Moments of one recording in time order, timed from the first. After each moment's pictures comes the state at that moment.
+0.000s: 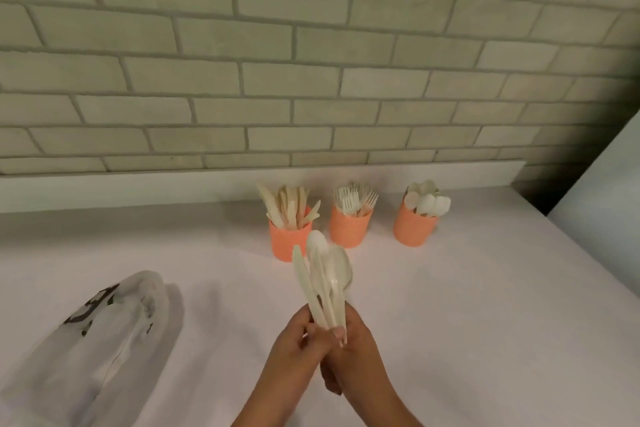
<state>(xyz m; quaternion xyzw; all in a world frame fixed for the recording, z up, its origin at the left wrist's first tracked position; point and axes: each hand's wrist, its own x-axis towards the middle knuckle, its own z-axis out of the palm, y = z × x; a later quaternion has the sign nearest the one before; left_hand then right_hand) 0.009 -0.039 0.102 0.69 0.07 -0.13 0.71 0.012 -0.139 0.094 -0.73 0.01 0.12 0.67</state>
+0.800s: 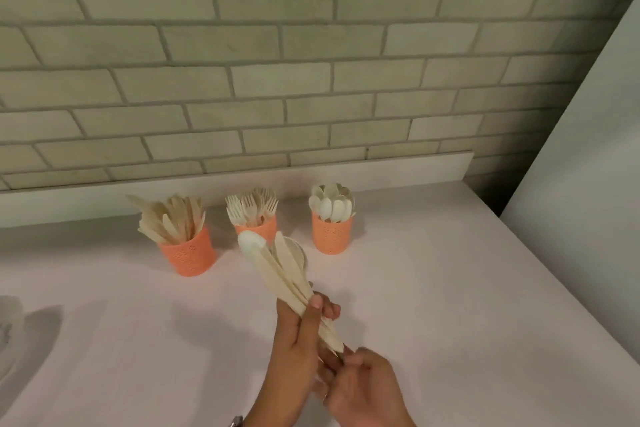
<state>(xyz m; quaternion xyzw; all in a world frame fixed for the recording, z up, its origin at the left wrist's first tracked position) 0.048 -0.278 0.113 0.65 0.06 0.06 0.76 0.048 -0.377 0.058 -0.26 0.16 0.32 0.90</state>
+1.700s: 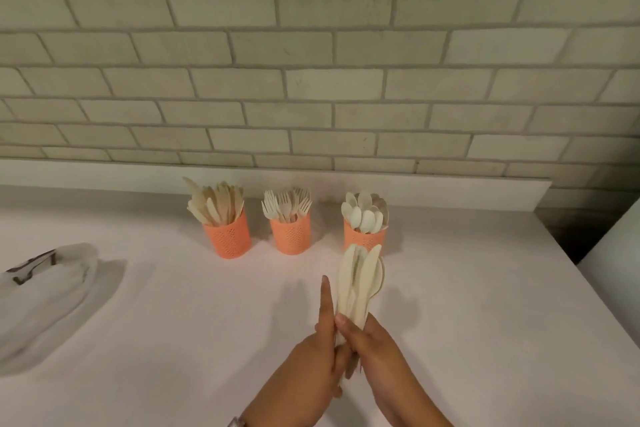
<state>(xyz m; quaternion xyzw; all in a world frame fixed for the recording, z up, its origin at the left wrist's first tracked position) 0.053 -0.310 0.121 0.86 0.06 -0.14 0.49 0.090 -0.413 0.089 -0.64 -0.08 0.27 0.71</state>
